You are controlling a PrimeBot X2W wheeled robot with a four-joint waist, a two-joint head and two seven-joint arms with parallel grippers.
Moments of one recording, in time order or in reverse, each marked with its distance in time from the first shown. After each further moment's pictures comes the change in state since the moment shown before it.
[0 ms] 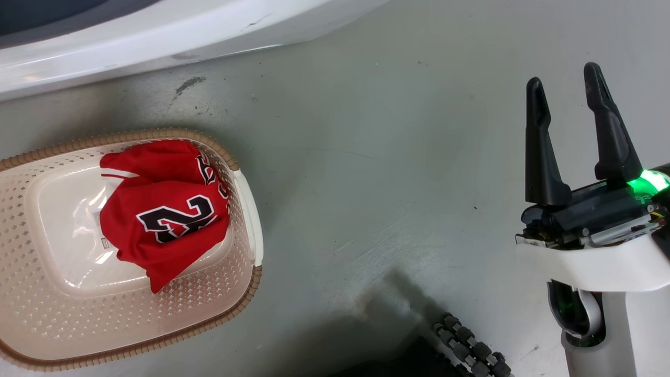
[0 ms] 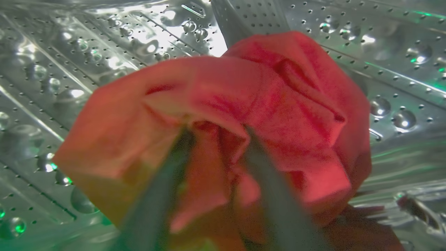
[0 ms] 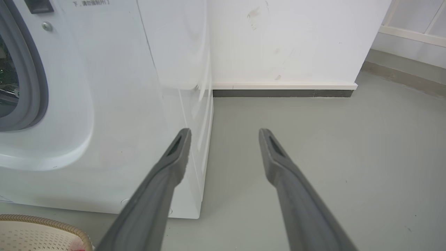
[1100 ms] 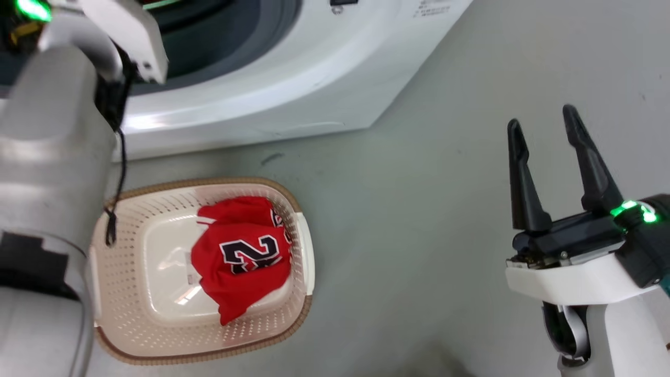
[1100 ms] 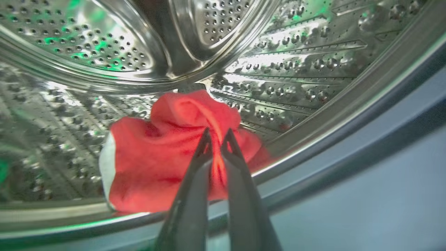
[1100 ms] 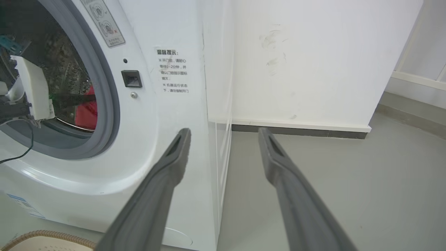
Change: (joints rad) left arm 0.397 -0.174 -0.083 -0.066 -0.226 0.000 -0.516; right arm 0.070 0.001 -0.013 0.059 -0.110 0.000 0.000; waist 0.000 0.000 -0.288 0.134
